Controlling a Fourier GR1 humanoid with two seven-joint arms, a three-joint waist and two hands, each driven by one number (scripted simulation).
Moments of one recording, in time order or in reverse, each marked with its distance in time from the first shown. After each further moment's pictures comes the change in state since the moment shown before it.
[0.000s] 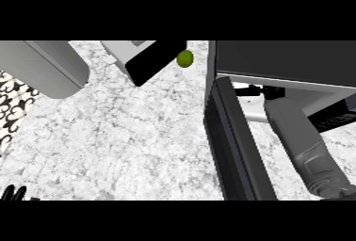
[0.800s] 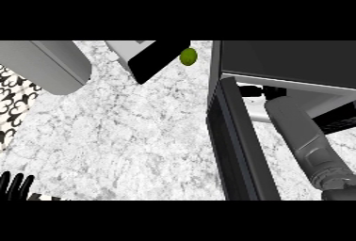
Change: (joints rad) left arm -0.082 0.002 0.005 0.051 0.006 0.003 0.039; right arm -0.076 -0.028 0.011 0.183 0.065 -0.094 0.015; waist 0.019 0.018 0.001
